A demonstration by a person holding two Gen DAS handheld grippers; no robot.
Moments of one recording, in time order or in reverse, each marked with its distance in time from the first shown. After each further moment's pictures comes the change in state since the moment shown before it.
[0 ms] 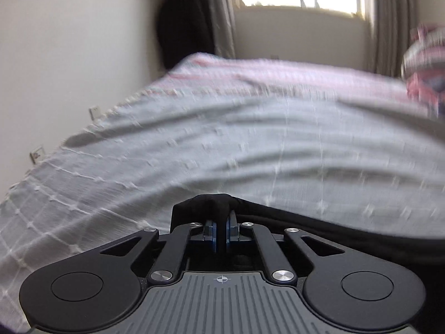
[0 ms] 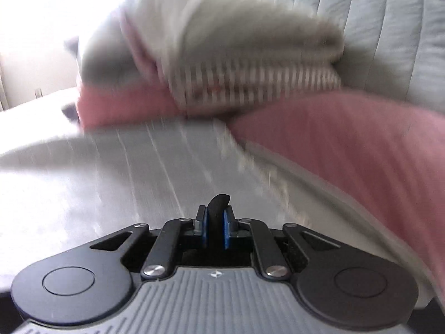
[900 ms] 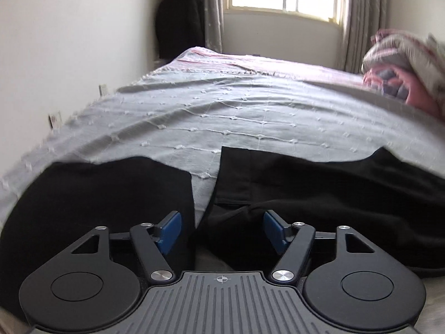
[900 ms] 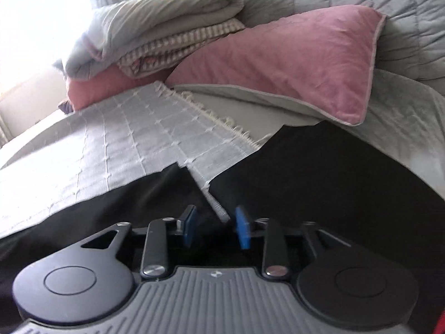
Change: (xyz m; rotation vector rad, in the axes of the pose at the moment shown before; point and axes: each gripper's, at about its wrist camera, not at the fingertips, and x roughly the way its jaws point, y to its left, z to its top) left arm -0.222 0.121 -0.175 -0.023 0.050 -0.155; right arm -0.176 -0.182 -0.236 0.250 0.064 0.027
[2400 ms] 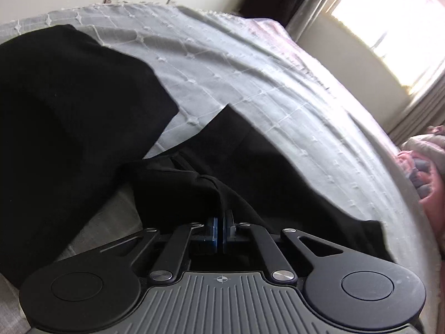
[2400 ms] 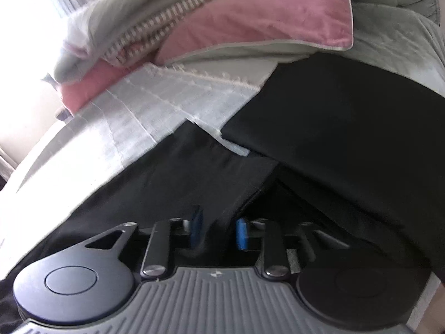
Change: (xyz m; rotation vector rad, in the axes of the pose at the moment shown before) left arm 0.060 -0.034 -0.011 -0.587 0.112 0.030; right arm 0.010 -0.001 -0.034 0.222 0.145 0.052
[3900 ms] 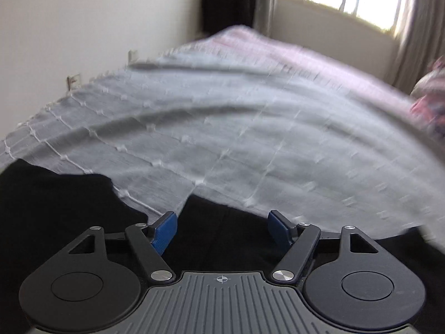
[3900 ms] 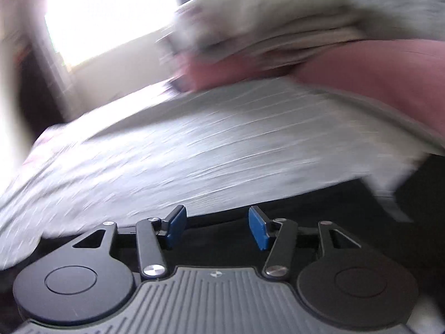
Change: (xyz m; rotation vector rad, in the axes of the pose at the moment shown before) left arm 0.051 -0.071 0.065 0.380 -0.054 0.191; right arm -0.034 0.215 -0.018 -0.425 0.000 0.277
